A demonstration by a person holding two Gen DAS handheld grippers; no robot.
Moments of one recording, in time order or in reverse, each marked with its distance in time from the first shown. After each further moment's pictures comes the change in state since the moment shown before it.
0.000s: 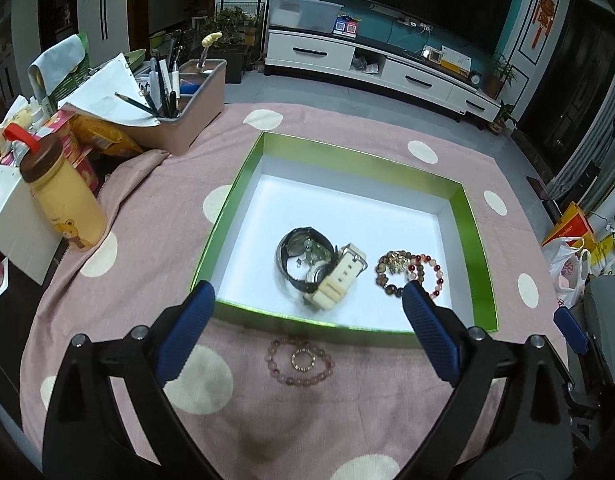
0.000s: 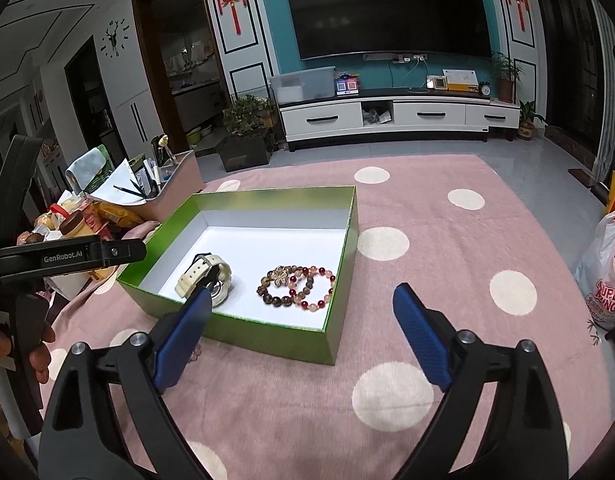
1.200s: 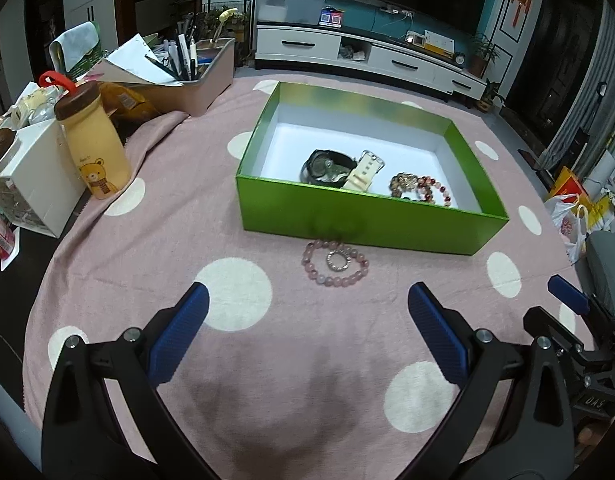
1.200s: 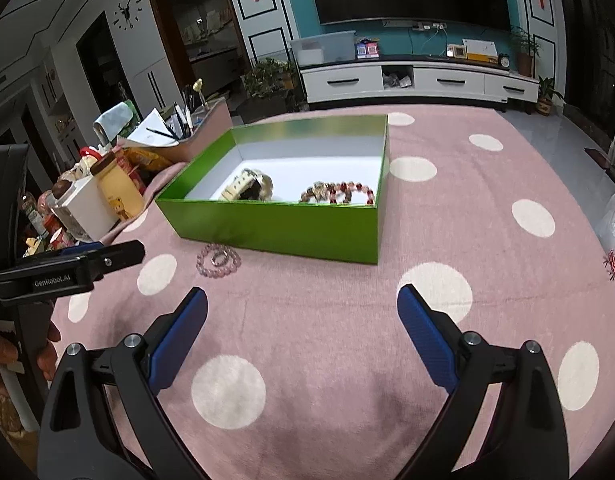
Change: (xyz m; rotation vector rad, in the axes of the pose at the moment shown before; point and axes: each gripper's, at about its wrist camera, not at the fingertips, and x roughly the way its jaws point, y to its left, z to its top) left arm -0.028 0.034 -0.087 0.087 0.010 -0.005; right arm -0.018 0.027 -0.063 -0.010 0.138 0.064
